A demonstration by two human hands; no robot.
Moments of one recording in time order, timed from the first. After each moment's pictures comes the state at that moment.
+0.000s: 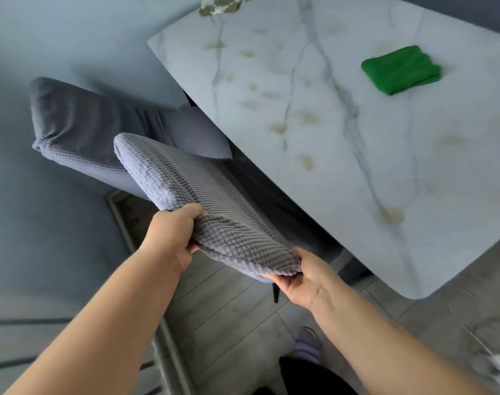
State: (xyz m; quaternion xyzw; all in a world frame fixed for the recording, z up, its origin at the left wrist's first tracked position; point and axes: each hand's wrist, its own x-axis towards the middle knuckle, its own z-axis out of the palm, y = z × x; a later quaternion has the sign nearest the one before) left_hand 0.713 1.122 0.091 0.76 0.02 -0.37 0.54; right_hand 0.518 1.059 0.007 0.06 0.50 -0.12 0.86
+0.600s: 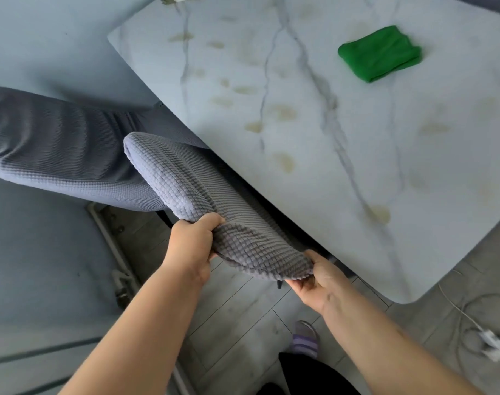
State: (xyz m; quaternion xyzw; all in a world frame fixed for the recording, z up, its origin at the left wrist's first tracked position) left_hand 0.670 1.073 0.062 0.72 -0.01 -0.41 0.56; right_hand 0.484 1.023 -0.041 0.08 0.52 -0.18 0.83
